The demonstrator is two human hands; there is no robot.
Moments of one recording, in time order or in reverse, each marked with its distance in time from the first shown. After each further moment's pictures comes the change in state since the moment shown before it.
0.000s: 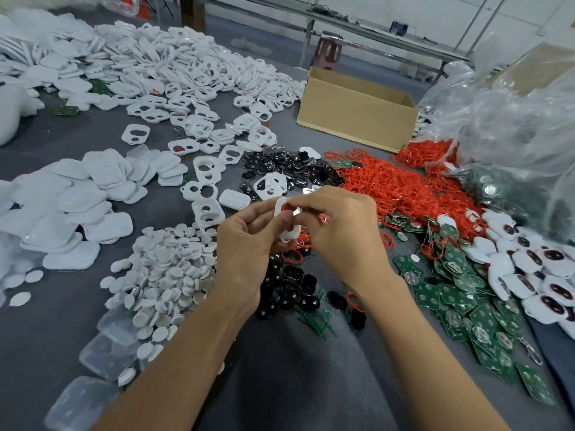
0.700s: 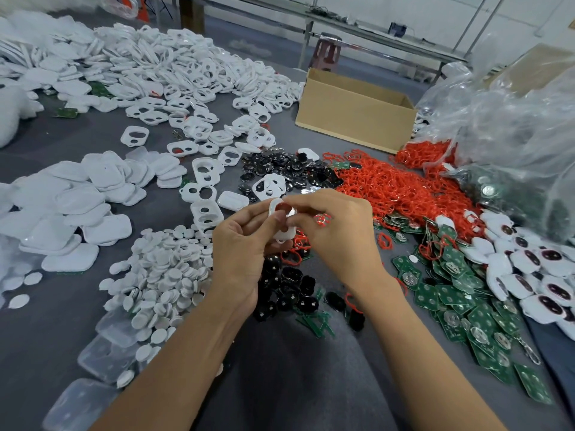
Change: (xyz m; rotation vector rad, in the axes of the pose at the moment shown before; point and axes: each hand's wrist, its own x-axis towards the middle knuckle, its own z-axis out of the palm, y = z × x) left_hand 0.000 -0.001 -0.002 -0.030 0.052 -0.016; right_hand -0.002 0.001 0.005 0.096 0.036 0.027
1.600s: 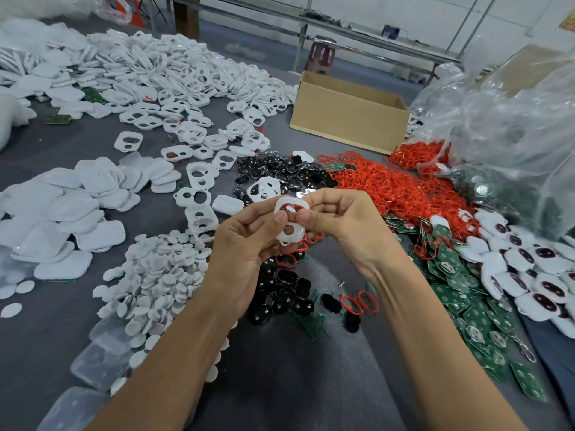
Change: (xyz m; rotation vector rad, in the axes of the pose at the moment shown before) left_hand -0.001 0.008 0.000 -0.091 -0.233 -0.020; right_hand 0.009 0.010 -0.025 0.832 -0.286 0.586
